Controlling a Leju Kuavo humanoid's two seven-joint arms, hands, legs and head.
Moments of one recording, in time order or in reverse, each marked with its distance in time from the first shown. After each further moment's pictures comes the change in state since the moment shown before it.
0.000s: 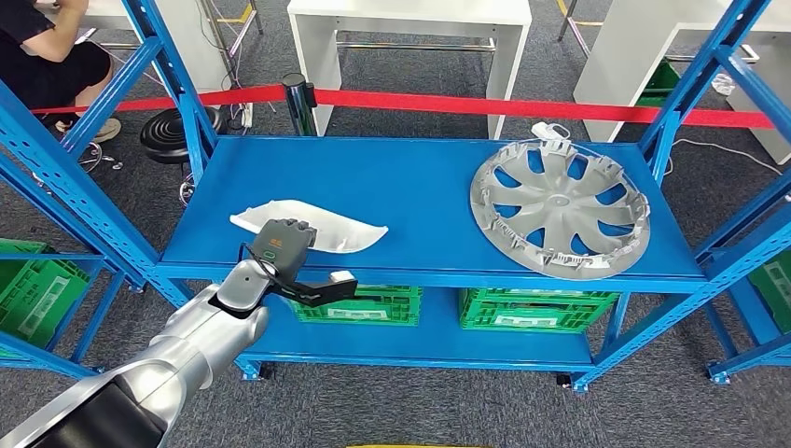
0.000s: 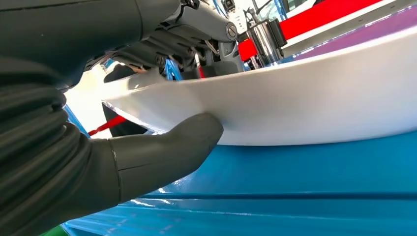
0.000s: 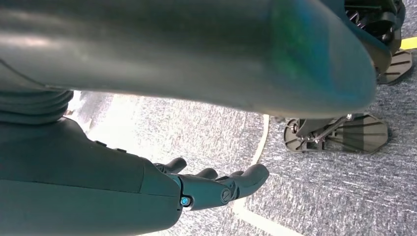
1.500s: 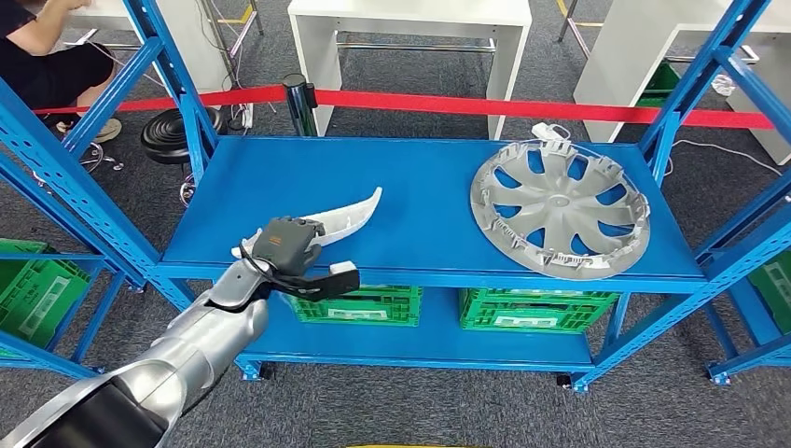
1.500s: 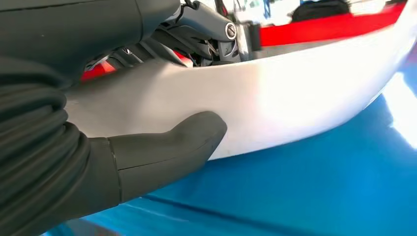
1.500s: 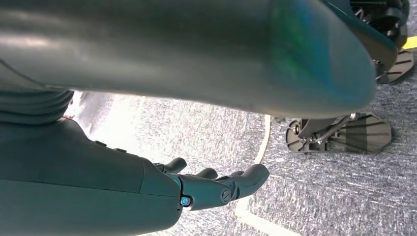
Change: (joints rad) left arm 0.012 -0.012 0.122 -0.011 0.249 0.052 -0.270; right arm 0.009 0.000 -0.023 0.000 -0.004 -0.003 -0.004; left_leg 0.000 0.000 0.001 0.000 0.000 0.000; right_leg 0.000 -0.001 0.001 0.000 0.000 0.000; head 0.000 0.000
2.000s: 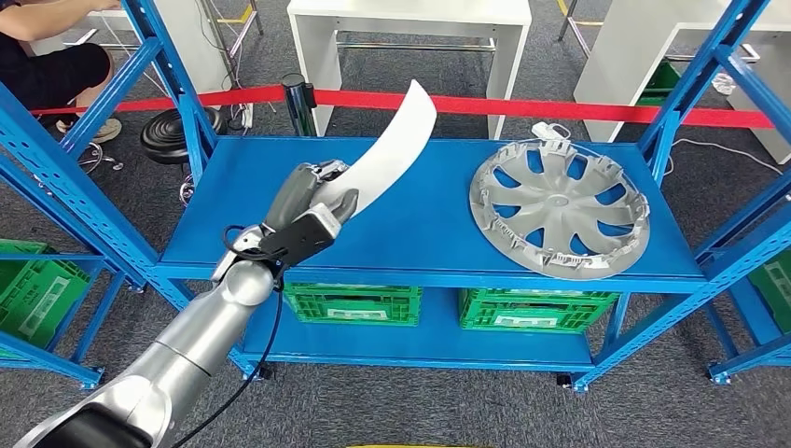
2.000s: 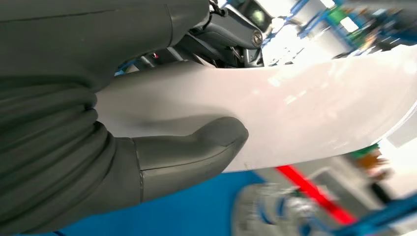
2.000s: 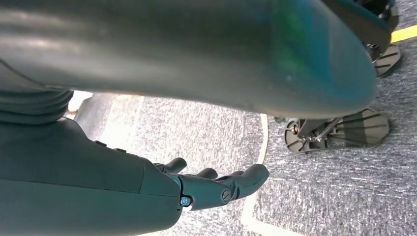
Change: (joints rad) left arm 0.139 0.055 0.257 -0.637 0.452 -0.264 -0.316; right arm 0.018 0.000 -0.060 0.000 -0.040 -0.021 -0.015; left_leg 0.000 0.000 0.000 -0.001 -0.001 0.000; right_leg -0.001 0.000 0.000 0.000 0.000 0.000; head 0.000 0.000
